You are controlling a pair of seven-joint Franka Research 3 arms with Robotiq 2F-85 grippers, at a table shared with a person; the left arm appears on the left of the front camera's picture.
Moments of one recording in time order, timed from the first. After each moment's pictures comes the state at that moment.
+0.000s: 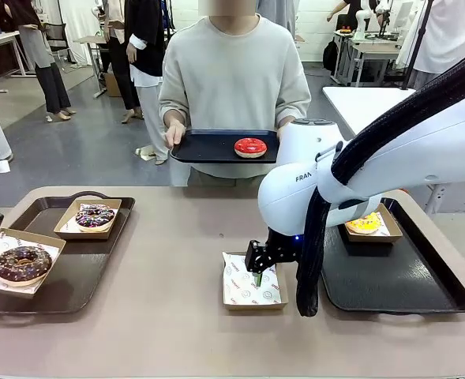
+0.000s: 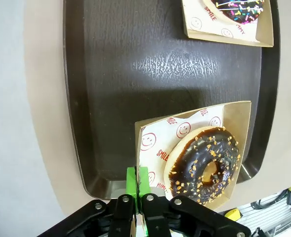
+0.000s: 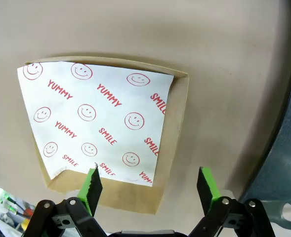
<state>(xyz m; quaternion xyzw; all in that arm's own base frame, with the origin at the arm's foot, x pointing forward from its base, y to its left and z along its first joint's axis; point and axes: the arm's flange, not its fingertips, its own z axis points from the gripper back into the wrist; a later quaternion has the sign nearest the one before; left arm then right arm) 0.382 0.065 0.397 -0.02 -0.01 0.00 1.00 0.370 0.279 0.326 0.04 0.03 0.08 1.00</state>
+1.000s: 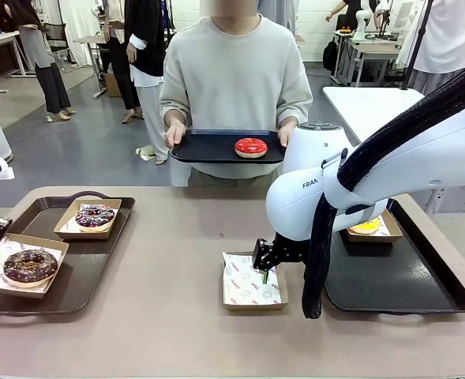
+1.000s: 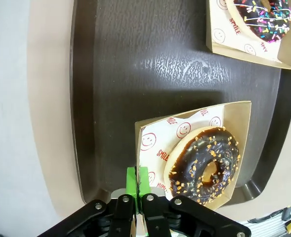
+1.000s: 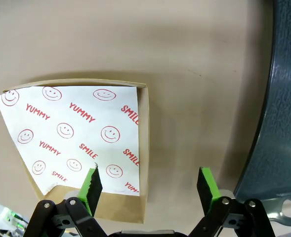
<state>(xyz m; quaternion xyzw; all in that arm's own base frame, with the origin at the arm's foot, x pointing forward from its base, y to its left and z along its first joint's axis) 0.396 0.063 0.374 0.00 0.00 0.04 1.00 0.376 0.265 0.320 0.03 0.02 0.03 1.00</state>
